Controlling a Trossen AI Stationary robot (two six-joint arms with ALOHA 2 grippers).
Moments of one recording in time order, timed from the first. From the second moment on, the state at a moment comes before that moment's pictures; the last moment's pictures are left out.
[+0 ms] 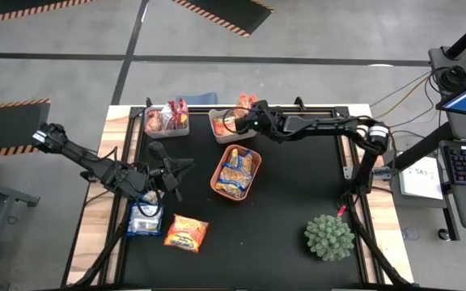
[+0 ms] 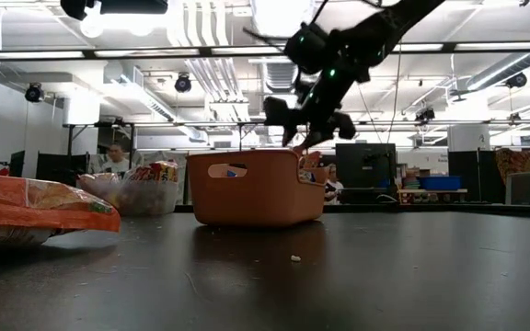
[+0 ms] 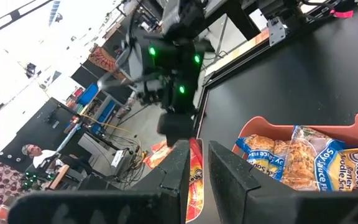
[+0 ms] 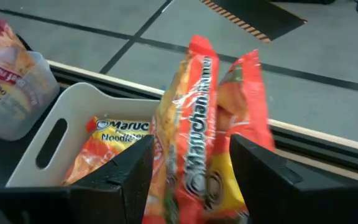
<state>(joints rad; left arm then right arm) -0.48 0.93 0.69 -0.02 -0.99 0.54 -0.36 1.79 1.23 -0.11 0.57 0.57</state>
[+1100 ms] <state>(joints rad) -0.48 1.19 0.74 -0.19 -0.38 -0.51 -0.05 1.10 0.74 0.25 0.00 -0.19</state>
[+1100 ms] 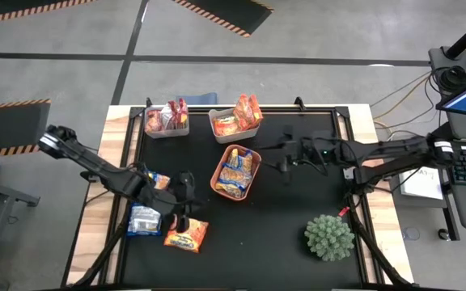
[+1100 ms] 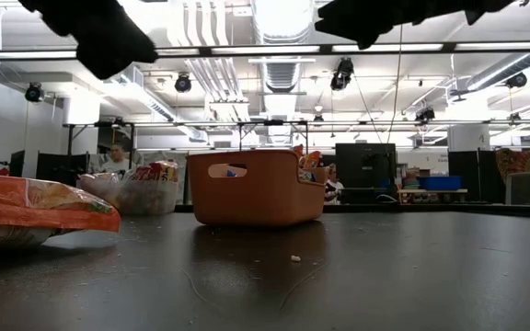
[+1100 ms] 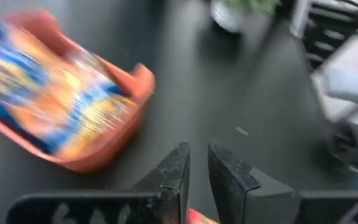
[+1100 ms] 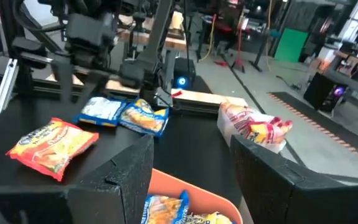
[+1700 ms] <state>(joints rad) -0.55 1.49 1.05 -0.73 -0.16 -0.70 -0.05 1.08 0.72 0.25 0.00 -0.20</state>
